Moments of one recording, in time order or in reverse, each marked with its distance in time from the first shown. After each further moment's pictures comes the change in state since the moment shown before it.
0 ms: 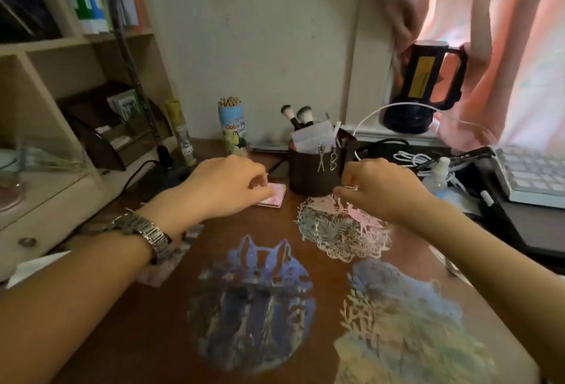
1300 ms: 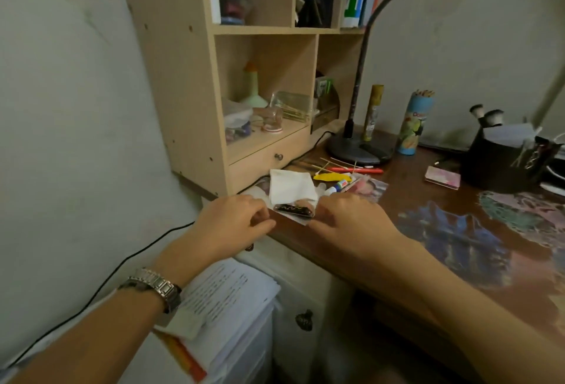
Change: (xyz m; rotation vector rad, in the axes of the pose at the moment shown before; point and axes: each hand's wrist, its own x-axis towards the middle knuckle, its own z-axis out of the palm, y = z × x) left_hand -0.352 -0.157 0.057 -0.170 0.176 -0.433; right_hand -0.081 -0.355 0.064 0.223 -0.103 -0.467
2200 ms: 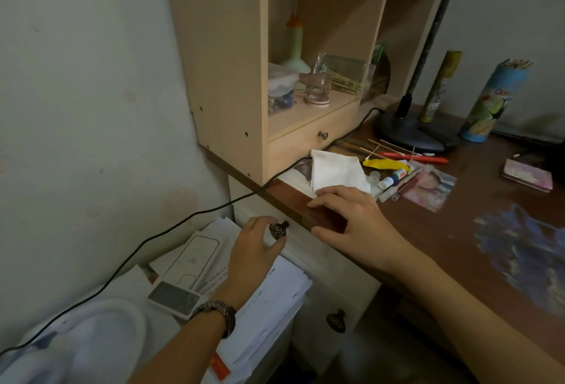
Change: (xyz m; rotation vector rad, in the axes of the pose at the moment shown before) left_hand 0.005 -0.079 0.162 -0.505 0.336 -0.340; right_hand 0.051 -0.006 0.082 0.239 -0.065 -0.153
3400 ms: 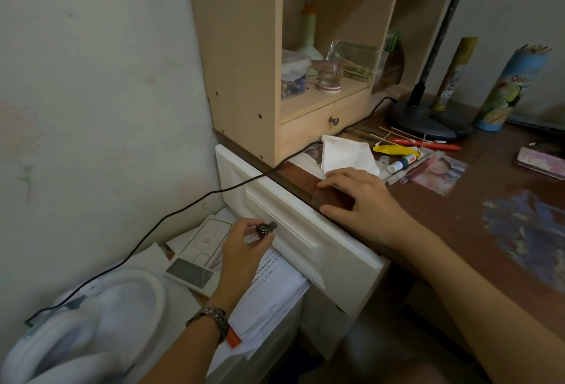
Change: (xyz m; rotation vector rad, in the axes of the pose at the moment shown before) left_hand -0.044 -0.026 -0.015 -0.433 0.160 -0.206; right_hand -0.001 0.004 0.002 0.013 0.031 -0.030
